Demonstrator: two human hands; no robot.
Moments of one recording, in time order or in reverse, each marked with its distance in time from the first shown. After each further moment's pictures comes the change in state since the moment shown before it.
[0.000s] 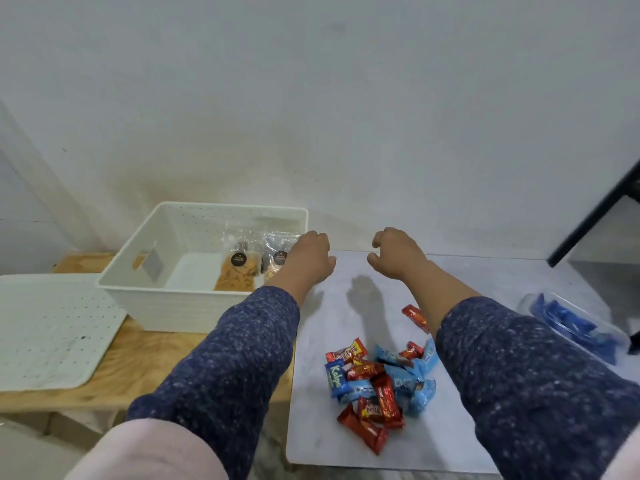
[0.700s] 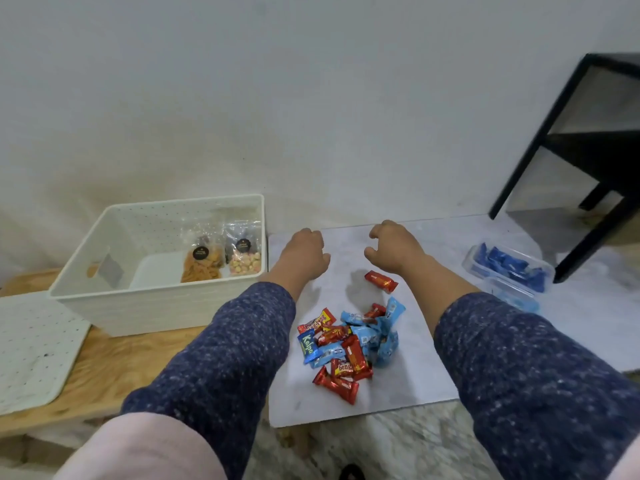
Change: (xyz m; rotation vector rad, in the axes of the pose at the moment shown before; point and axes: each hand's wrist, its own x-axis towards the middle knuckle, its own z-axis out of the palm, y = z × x) left_hand -0.031 0.057 0.029 0.077 -0.101 0.116; right_hand -0.073 0.055 -0.002 0.032 0.034 0.143
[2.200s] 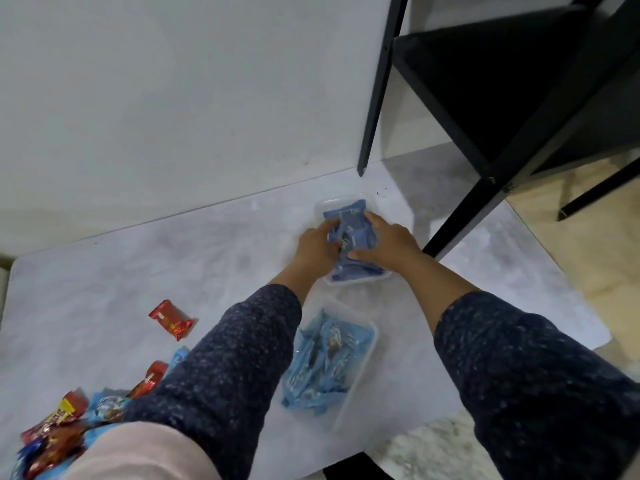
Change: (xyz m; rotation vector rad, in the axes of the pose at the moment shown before) left_hand 0.219 0.368 0.223 -0.426 -0.311 -0.049; right_hand 0.103 0.448 0.026 0.385 -0.312 0.384
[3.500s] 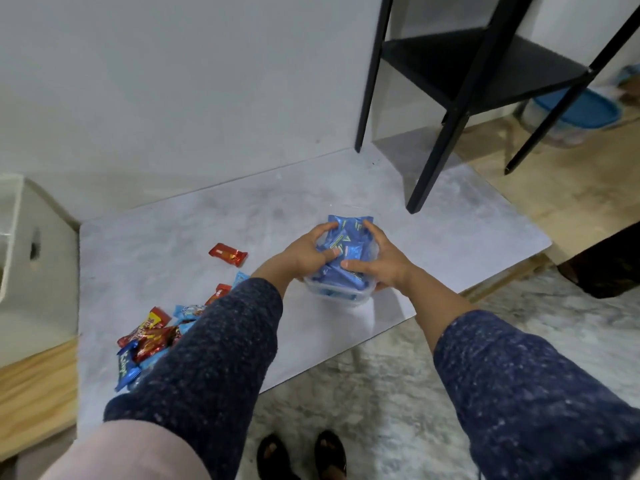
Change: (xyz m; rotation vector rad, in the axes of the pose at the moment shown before) left_hand -0.169 -0.103 -0.038 -0.223 -0.284 0.200; right_hand -0.197 -0.036 0.117 0.590 0.058 0.023
